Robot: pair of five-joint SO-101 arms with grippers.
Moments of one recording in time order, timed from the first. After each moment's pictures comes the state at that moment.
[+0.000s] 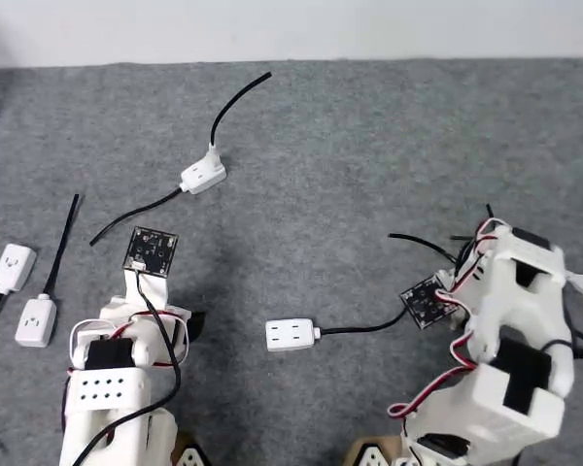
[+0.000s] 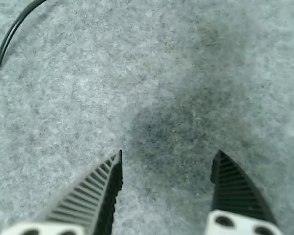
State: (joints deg) left arm -9.0 -58.2 81.4 51.8 -10.4; right arm 23.2 6.2 30.6 61.9 138.9
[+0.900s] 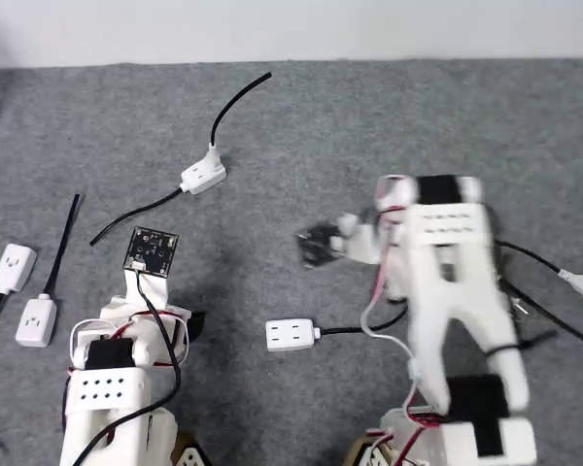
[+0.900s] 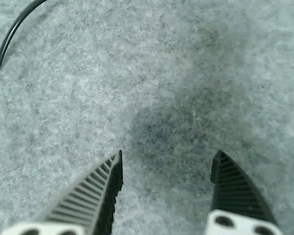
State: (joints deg) left arm -9.0 -58.2 81.4 51.8 -10.4; right arm -9.7 -5.5 15.9 86.2 89.3
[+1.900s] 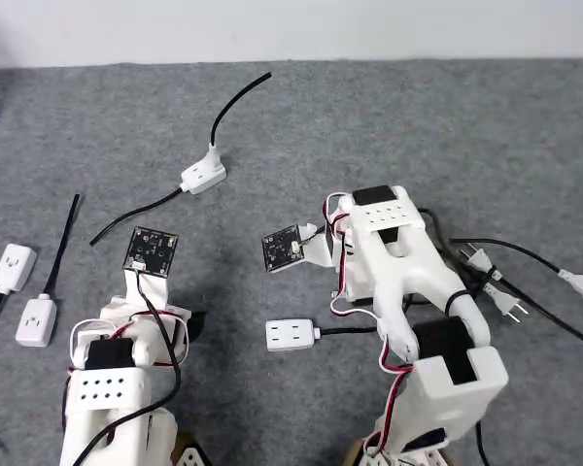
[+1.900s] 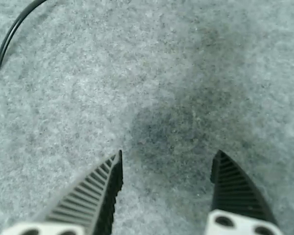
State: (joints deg) left arm -9.0 -58.2 81.4 51.8 -10.4; right arm -14.8 10.4 17.2 74.5 84.7
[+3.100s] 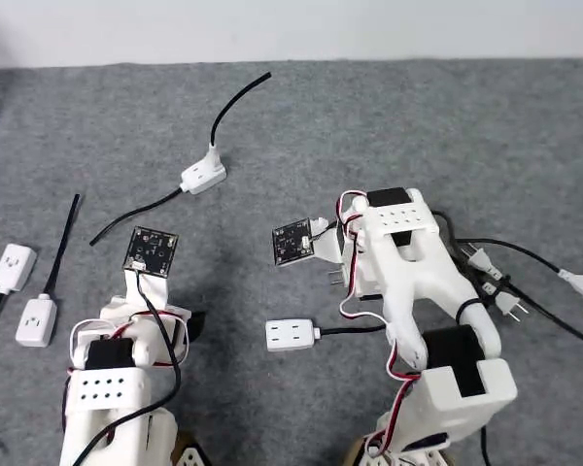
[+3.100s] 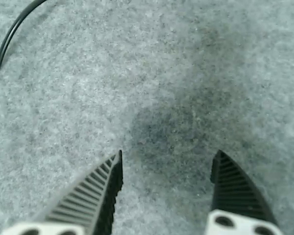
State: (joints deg) left arm -9.0 -58.2 81.4 51.8 -10.4; right arm -12.0 7.2 19.9 71.2 84.4
